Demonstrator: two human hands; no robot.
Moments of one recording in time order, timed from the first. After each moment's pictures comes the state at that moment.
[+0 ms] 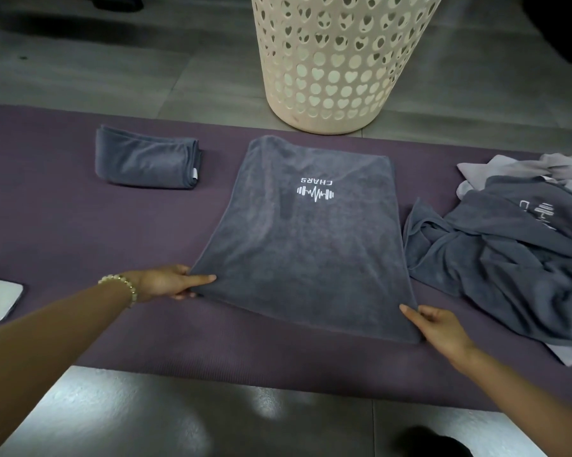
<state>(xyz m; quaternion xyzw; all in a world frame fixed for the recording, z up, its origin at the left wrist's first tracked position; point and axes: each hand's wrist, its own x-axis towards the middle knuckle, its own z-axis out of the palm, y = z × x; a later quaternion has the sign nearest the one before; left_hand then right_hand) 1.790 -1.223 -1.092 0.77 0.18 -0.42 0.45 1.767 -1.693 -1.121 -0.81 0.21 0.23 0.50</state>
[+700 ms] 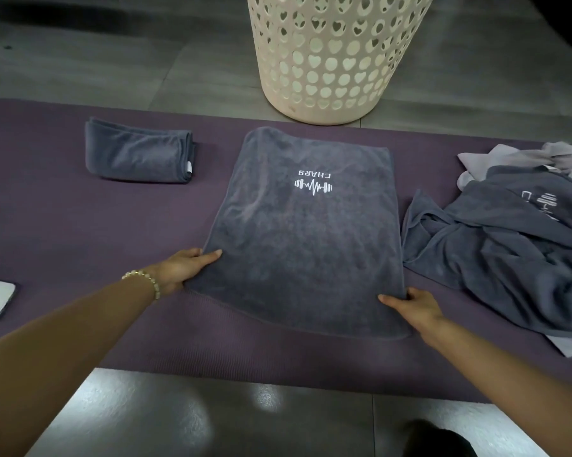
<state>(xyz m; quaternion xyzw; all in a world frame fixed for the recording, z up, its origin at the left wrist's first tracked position) 1.808 -1.254 -1.105 0.71 0.31 -0.28 0.58 1.792 -1.656 -1.127 -0.82 0.28 0.22 0.44</state>
